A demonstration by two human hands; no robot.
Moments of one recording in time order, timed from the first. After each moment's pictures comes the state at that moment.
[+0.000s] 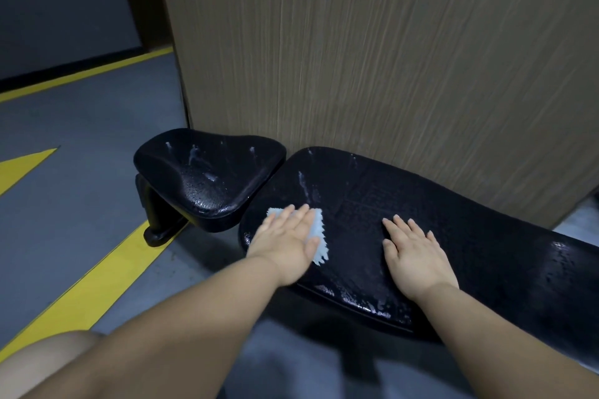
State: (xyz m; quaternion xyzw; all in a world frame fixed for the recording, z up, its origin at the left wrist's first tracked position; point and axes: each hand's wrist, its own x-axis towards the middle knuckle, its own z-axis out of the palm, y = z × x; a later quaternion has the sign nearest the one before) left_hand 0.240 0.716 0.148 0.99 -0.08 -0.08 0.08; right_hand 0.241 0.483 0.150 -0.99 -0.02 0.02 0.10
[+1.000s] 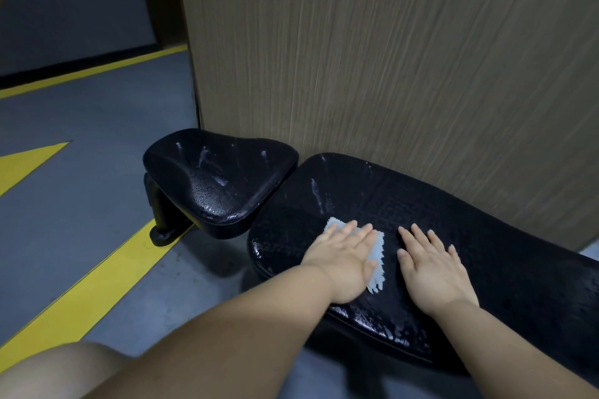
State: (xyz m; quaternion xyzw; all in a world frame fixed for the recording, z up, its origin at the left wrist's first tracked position) left_hand 0.257 0.663 0.151 0.97 -0.20 -0.10 0.05; right_hand 0.254 0.488 0.152 -1.00 -0.01 0.04 0.07
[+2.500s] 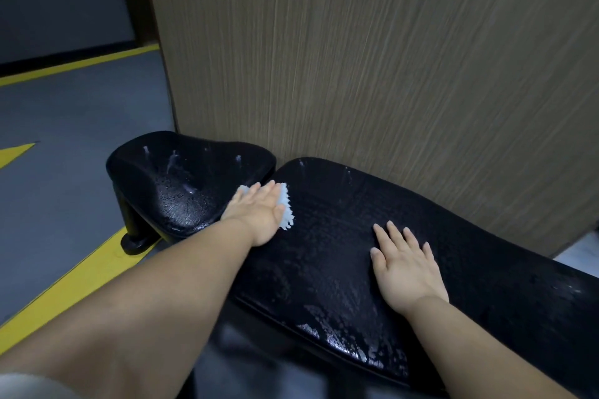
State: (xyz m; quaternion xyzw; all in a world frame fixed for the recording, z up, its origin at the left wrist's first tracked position) left_hand 0.334 0.746 0.159 0.99 -0.01 -0.12 0.08; right_hand 0.279 0.486 0.151 -1.00 -0.01 0.05 0.06
